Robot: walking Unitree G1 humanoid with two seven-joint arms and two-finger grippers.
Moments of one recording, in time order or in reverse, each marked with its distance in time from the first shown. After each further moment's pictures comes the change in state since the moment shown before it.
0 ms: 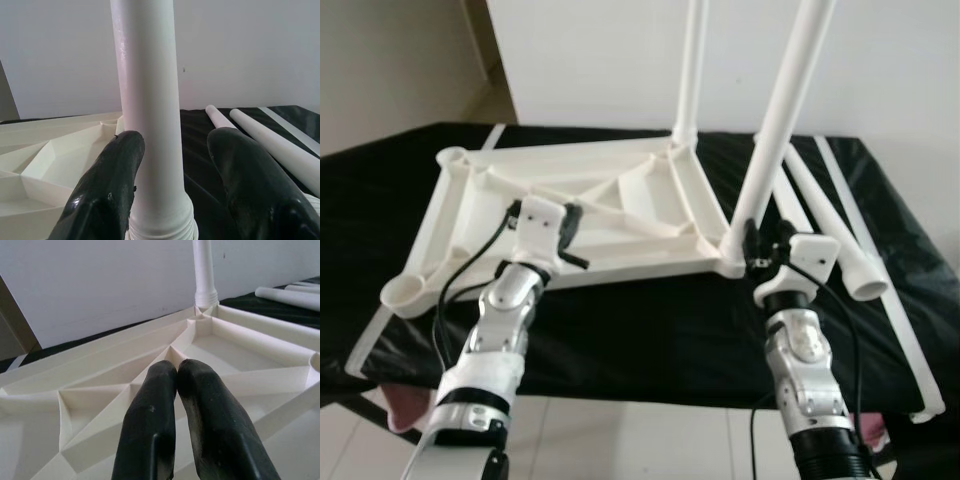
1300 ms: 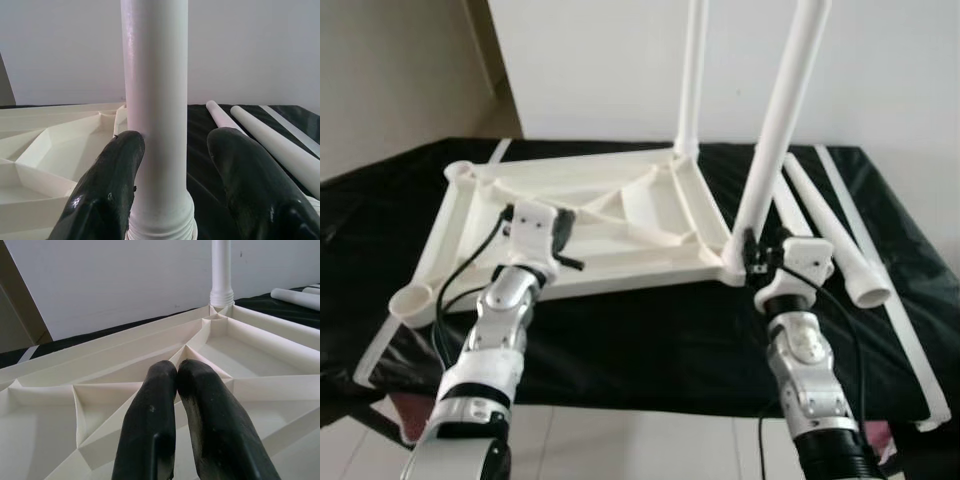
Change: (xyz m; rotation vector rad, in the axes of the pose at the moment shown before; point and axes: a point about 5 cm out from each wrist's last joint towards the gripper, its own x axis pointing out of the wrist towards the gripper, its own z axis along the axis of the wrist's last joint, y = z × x) left arm 0.001 0.009 -0.007 -0.040 0.032 0.042; right arm -0.001 -0.003 -0.008 -0.060 0.057 0.011
